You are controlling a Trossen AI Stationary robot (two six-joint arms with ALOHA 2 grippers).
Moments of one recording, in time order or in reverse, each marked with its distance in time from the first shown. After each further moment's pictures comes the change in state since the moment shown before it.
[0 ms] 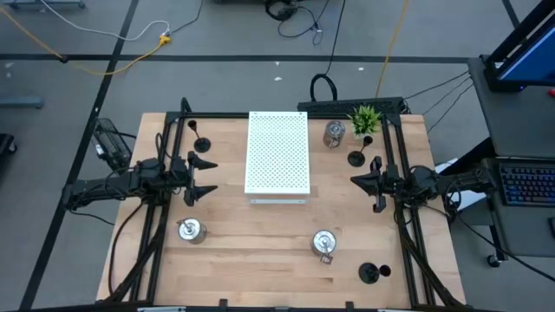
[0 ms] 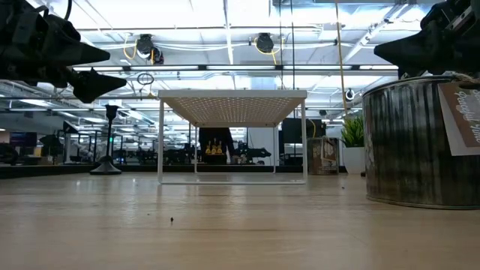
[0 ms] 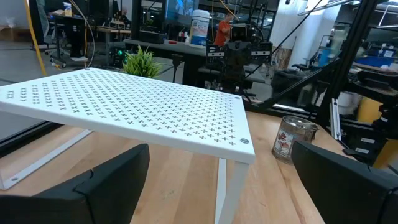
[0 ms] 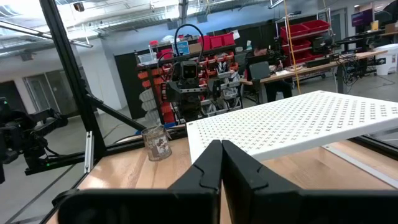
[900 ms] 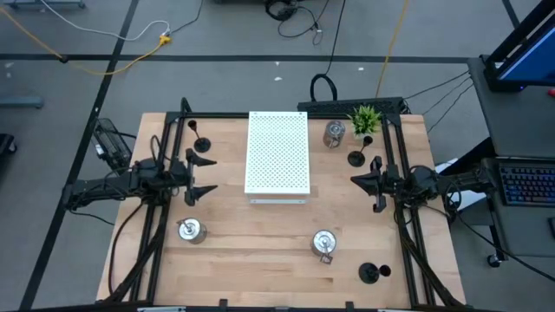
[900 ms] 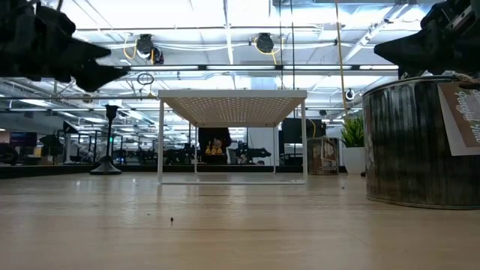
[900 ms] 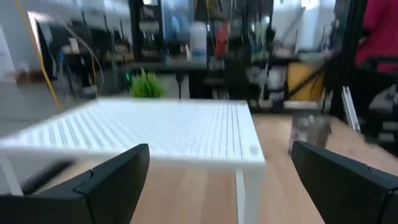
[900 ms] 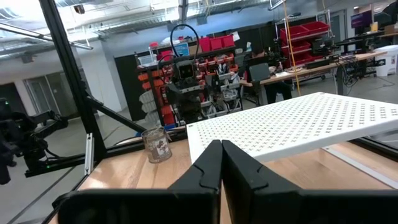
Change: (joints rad) left arm 0.000 0.000 0.000 0.087 -0.019 0.169; right arm 0.000 0.000 0.000 0.007 0.002 0.000
